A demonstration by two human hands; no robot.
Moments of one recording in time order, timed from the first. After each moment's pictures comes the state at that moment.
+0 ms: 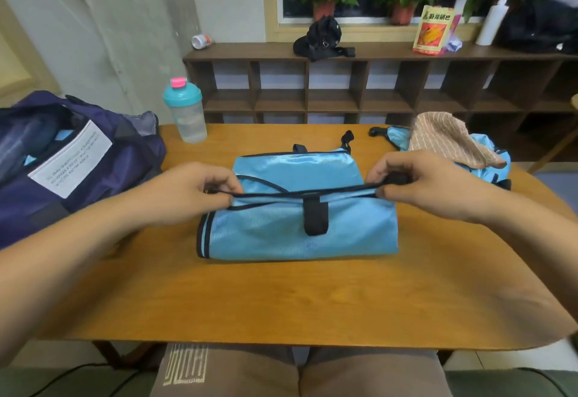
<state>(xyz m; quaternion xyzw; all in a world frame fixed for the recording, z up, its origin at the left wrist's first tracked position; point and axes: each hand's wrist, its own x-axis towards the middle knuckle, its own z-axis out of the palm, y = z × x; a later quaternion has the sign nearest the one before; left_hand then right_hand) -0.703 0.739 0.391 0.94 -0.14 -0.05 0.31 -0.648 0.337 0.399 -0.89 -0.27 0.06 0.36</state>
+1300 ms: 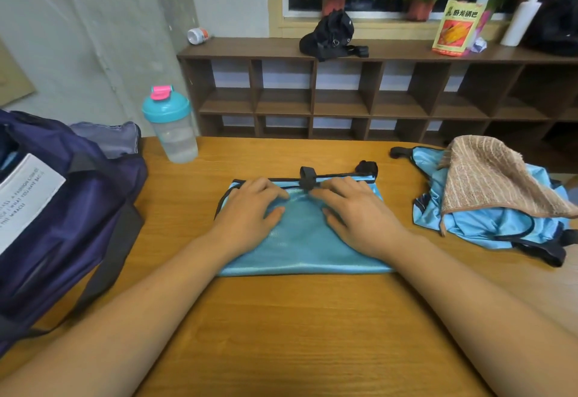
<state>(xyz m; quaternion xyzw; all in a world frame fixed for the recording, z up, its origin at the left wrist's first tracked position) -0.540 0.701 0.272 0.96 -0.13 0.13 0.20 -0.504 0.435 0.281 -0.91 -0.37 -0.14 0.08</state>
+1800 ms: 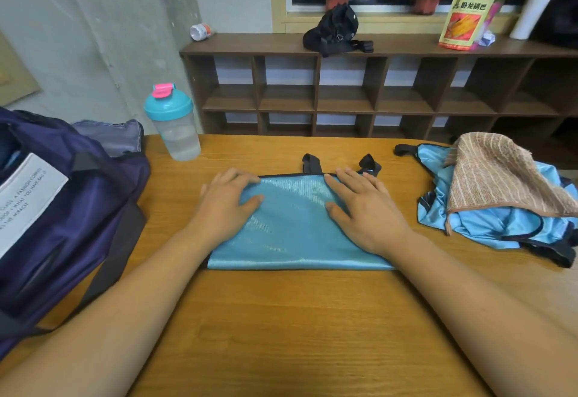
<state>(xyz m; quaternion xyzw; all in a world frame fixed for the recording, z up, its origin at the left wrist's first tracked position) -0.538 0.738 0.277 0.97 -0.03 0.13 0.20 -0.497 0.433 0.273 -0.95 -0.26 -0.11 0.10</state>
